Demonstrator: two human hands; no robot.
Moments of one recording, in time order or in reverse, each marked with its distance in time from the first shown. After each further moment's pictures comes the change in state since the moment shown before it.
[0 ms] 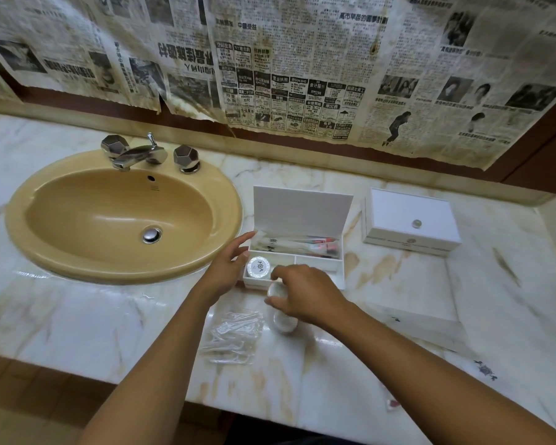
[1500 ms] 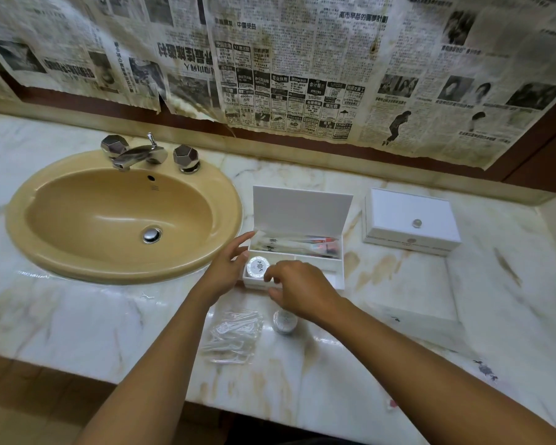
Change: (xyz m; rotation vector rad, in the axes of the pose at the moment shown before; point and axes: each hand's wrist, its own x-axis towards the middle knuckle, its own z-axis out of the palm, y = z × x) left_hand -0.005 0.006 0.001 0.021 0.009 0.001; right_hand 0.010 -0.003 0.001 0.030 0.002 -0.025
